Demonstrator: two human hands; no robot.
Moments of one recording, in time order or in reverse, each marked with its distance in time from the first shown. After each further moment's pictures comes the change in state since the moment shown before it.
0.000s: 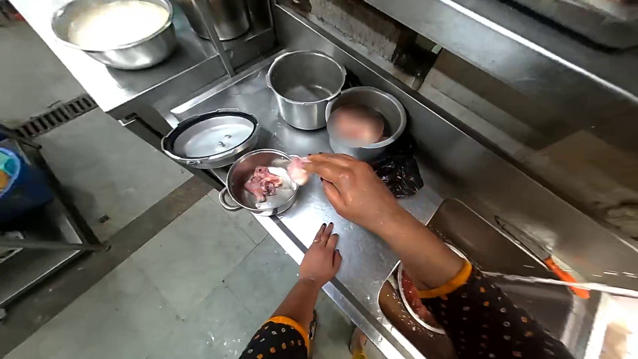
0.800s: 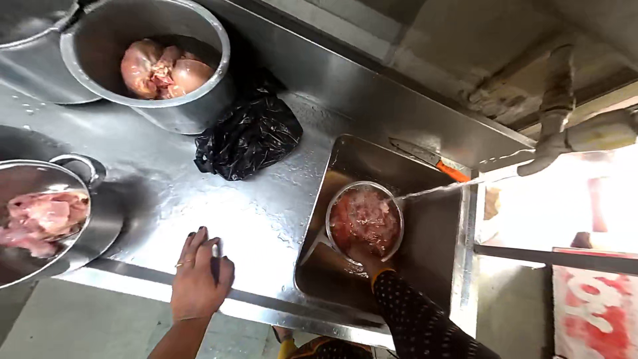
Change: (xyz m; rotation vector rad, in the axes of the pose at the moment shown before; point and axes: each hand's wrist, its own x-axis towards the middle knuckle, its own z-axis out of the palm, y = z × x) left_hand 0.000 -0.004 0.009 0.052 0.048 0.060; right_hand -0.507 0.132 0.135 0.139 -0.689 1.653
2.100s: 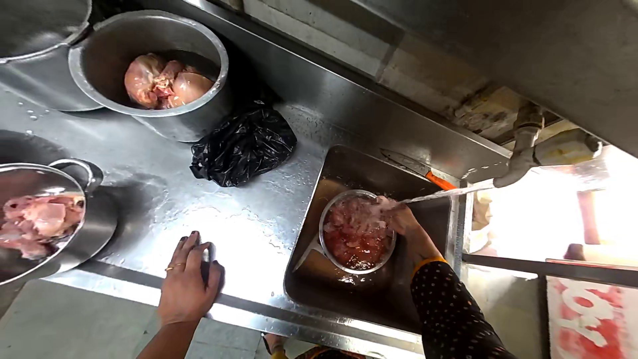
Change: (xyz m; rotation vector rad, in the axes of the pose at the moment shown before) left_hand -0.001 -0.001 0.000 0.011 0.019 0.001; right_hand -0.014 0.074 -0.182 1.345 0.300 -0.260
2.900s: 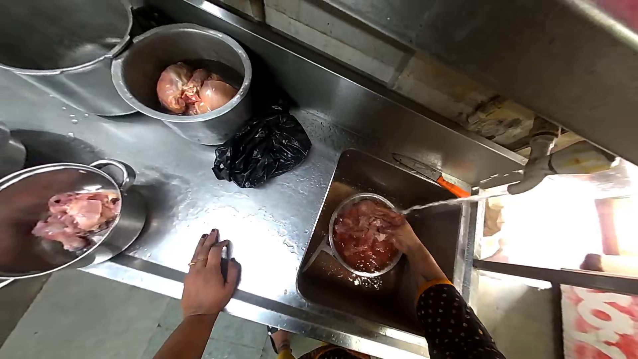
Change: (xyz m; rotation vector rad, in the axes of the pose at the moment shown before) left_hand 0.000 -0.001 0.001 0.010 -0.005 -0.004; right_hand -0.042 0.013 0.033 -0.102 -0.247 -0.189
